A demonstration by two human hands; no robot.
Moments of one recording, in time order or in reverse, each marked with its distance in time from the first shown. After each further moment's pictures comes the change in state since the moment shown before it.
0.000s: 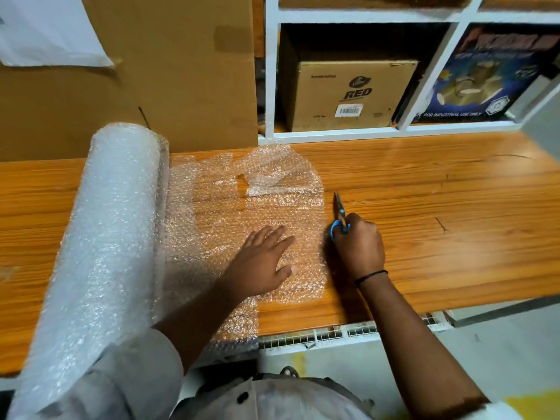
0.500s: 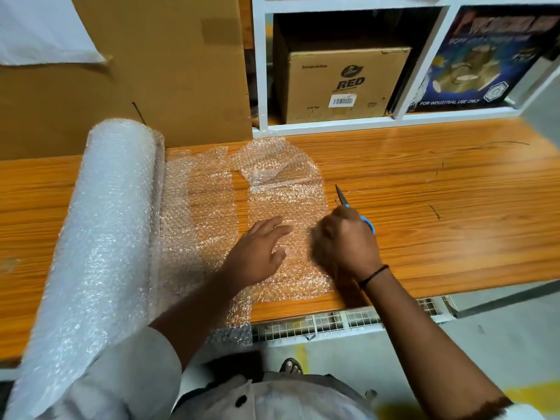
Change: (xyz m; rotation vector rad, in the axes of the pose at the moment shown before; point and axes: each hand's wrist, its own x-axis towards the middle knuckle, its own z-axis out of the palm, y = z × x) left_hand -0.004 0.017 -0.002 -0.203 0.136 -0.039; right_hand -0.021 0.013 -0.015 -0.073 -0.050 -0.445
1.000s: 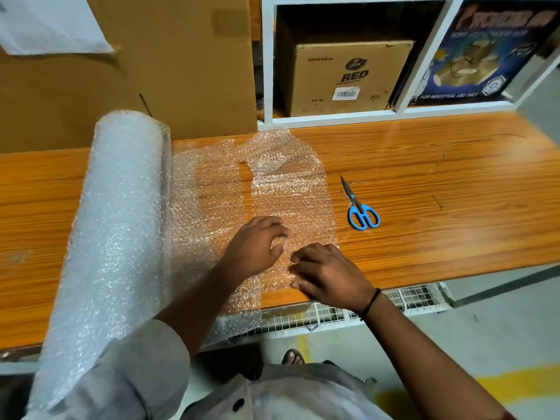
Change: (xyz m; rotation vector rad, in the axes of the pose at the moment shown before) left_hand -0.016 -0.013 -0.012 0.036 0.008 0.002; right_hand -0.065 -0.028 0.037 0.070 -0.240 -0.501
